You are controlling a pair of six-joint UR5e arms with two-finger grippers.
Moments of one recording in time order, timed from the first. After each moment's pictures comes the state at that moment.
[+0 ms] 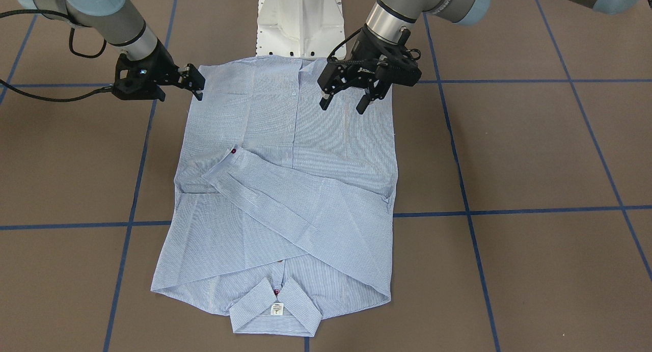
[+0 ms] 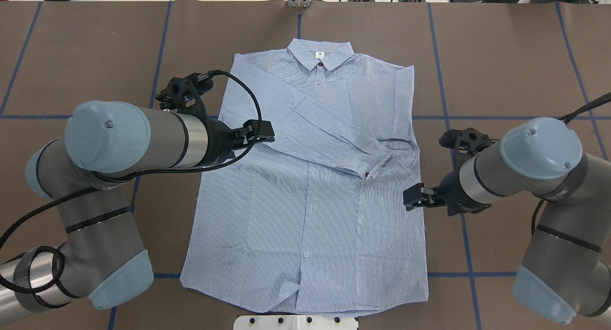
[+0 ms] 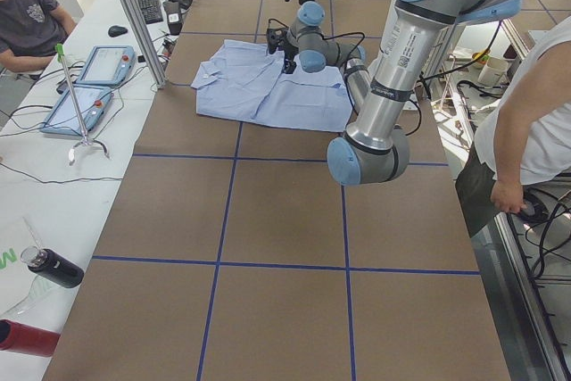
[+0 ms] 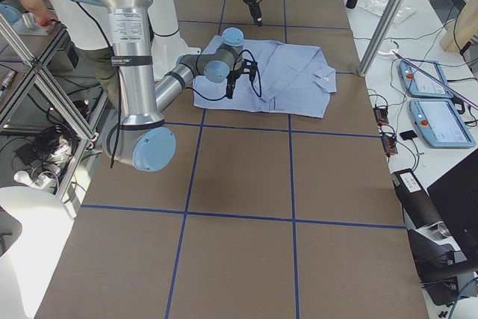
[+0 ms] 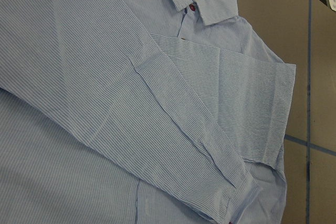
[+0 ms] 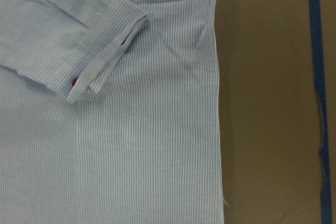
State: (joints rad) left arm -0.53 -2.04 -1.98 -1.94 -1.72 -1.59; right arm 0.54 -1.46 2.09 -1.38 2.03 1.32
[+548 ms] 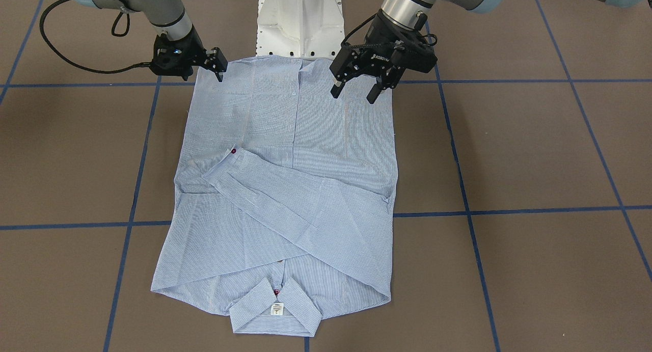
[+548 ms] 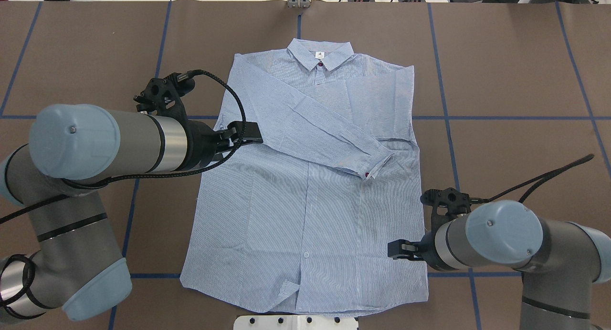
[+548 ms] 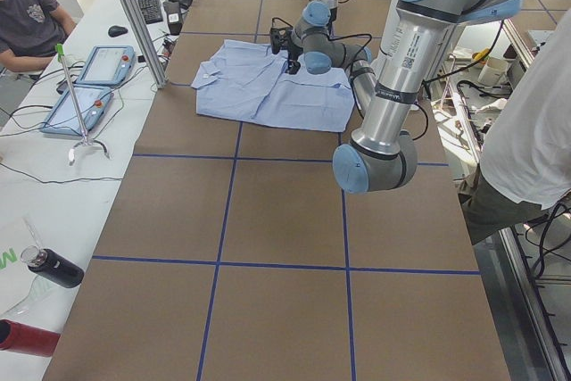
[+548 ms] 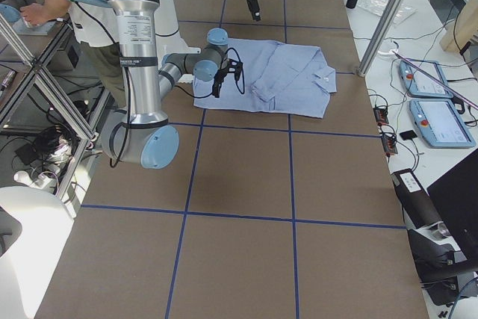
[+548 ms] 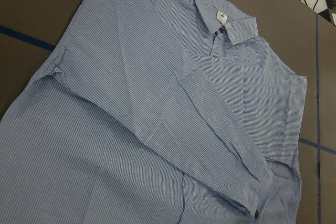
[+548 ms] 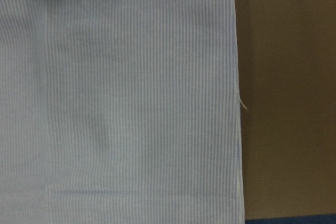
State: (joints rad) left arm -0.53 -2.00 -2.04 -1.93 -1.72 -1.59; right arm 0.28 -1.54 2.12 -1.33 1.80 1.51
